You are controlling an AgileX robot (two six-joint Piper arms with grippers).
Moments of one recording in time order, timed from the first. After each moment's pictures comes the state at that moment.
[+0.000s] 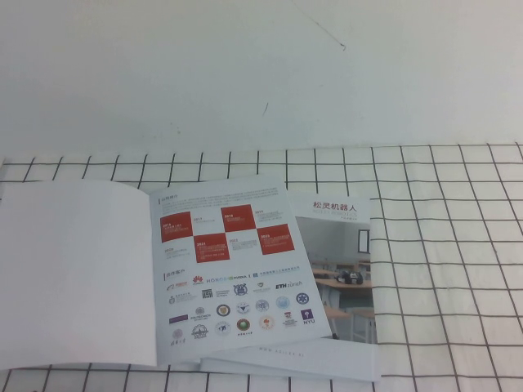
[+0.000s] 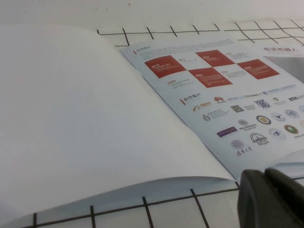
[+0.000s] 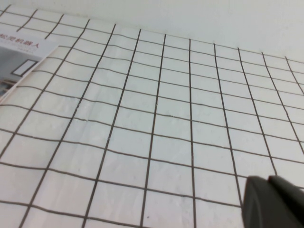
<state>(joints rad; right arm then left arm) -0.09 -0.01 0.03 0.12 0.43 -0.32 -0.32 -0.01 0.02 -0.03 0.37 -0.13</state>
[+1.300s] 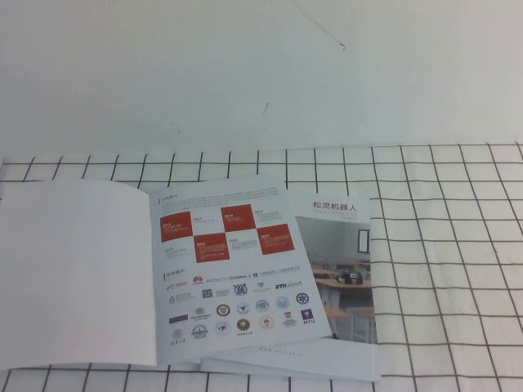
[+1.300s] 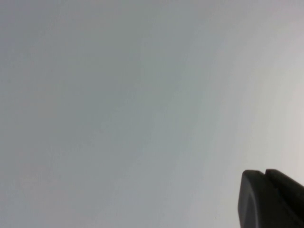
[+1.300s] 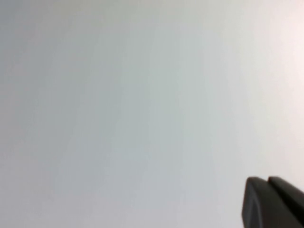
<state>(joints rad) -0.09 -0.01 -0.11 0.18 -0.39 -0.02 -0.32 -0.01 -0.02 0.04 -0.53 -0.42</state>
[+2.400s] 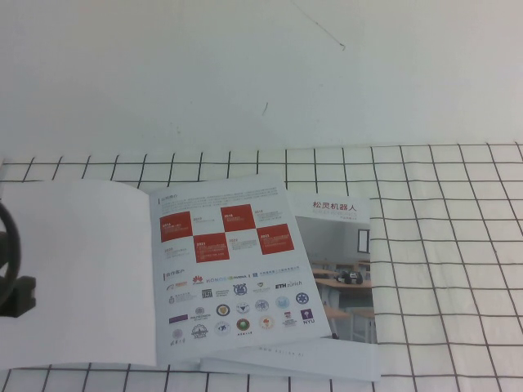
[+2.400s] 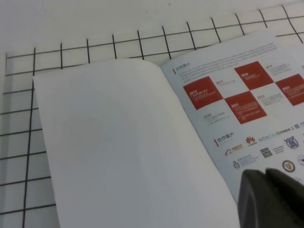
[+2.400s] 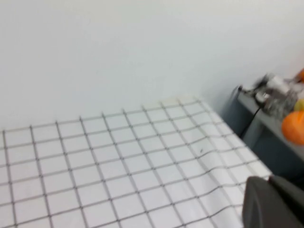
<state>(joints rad) -0.05 0.68 -0.80 -0.70 0.74 0.56 -0.32 0.74 -0.80 0.16 0.76 -0.22</state>
